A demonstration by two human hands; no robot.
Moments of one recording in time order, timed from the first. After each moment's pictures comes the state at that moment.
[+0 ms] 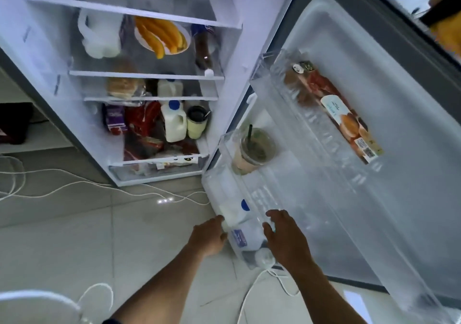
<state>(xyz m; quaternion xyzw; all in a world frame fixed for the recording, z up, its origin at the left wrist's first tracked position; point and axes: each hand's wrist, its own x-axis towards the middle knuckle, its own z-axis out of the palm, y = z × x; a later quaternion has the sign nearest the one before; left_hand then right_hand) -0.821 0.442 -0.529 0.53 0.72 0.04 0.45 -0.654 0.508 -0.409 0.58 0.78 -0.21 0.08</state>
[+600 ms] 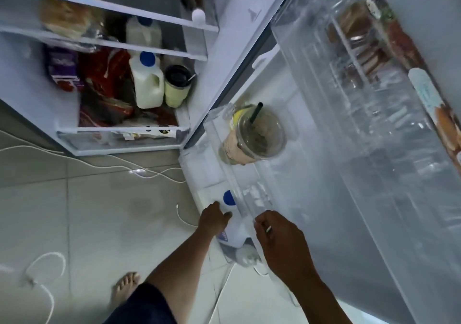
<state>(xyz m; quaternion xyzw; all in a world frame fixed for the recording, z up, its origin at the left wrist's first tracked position) -0.752 0.530 -0.645 0.29 0.73 0.17 0.60 -0.643 0.537 -0.438 0.53 0.82 -0.20 0.05</state>
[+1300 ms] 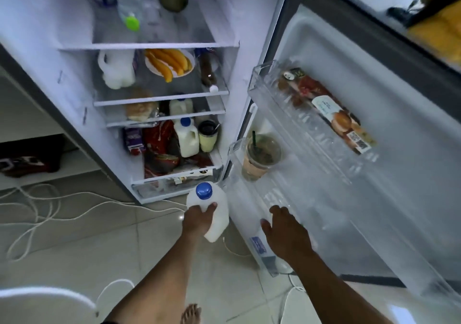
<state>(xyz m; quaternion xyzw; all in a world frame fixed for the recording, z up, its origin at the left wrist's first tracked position) -0.889 0.444 -0.516 0.16 0.81 0.31 0.47 -0.692 0.498 -0.392 0.57 0.80 -0.16 0.13</state>
